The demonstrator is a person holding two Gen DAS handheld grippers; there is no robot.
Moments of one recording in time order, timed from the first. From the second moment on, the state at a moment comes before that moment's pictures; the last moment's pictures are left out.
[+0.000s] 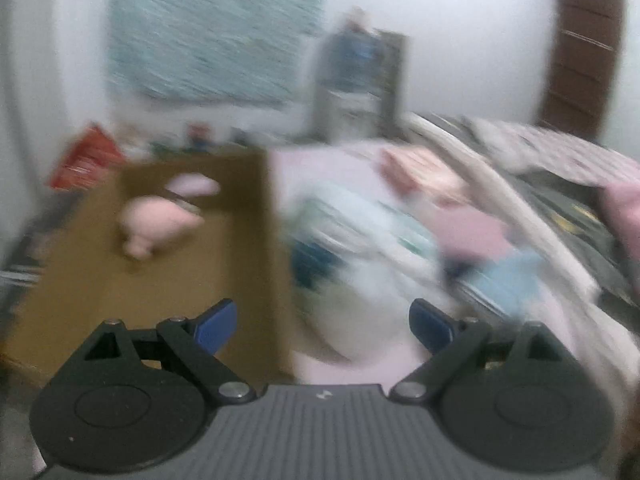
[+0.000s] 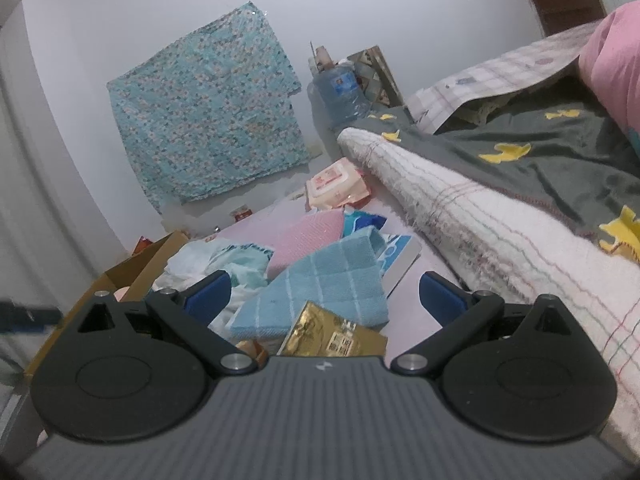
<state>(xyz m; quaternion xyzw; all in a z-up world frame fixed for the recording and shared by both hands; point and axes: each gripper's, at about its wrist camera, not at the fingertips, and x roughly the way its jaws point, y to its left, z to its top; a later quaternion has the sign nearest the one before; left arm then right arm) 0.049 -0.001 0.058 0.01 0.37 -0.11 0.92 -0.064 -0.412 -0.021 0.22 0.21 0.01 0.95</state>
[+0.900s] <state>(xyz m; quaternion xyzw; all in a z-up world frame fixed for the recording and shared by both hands) 0.123 -0.114 -0.090 -0.05 0.52 -0.19 0.83 -0.047 -0.424 -0.050 0.26 0.27 0.03 0.93</state>
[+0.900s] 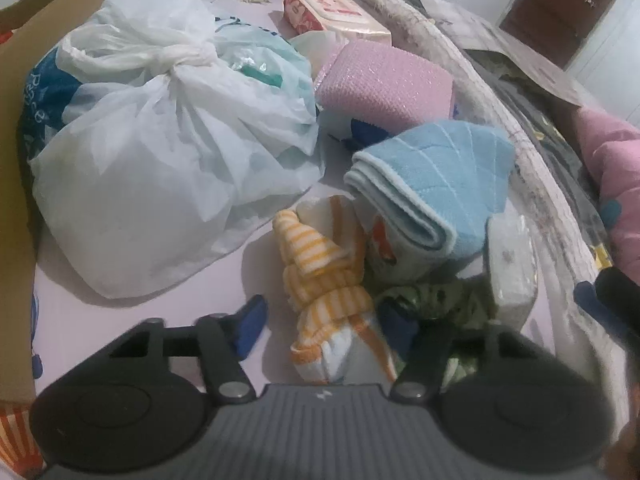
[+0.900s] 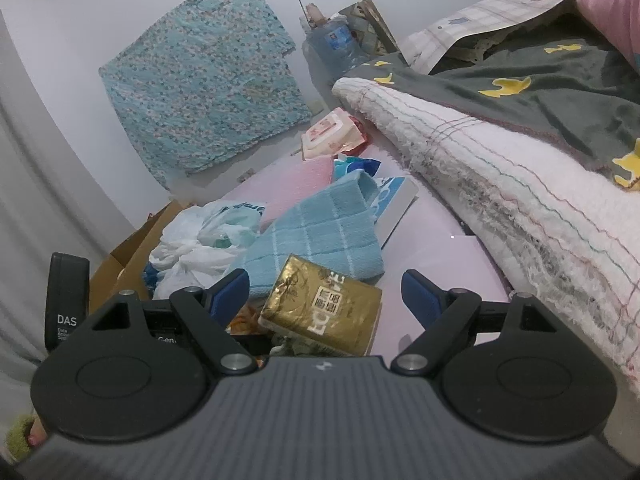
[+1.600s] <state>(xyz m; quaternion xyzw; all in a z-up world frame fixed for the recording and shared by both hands) 0.100 -0.066 -0.089 -0.08 0.51 -0.16 0.84 0.006 -0.293 -0.028 -0.15 0.27 0.12 0.94</state>
